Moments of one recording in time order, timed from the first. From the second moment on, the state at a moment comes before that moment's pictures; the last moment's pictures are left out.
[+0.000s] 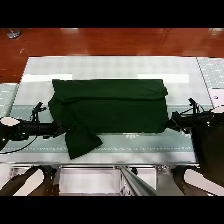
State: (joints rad) left arm 0.31 -1.03 0.37 0.76 -1.10 -1.16; right arm -0.41 -1.26 0.59 -0.86 1.17 1.25
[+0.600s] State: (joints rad) left arm 0.36 -1.08 0.67 0.74 -1.15 -1.17; right arm -0.37 -1.29 0.88 -0.82 1.30 1.22
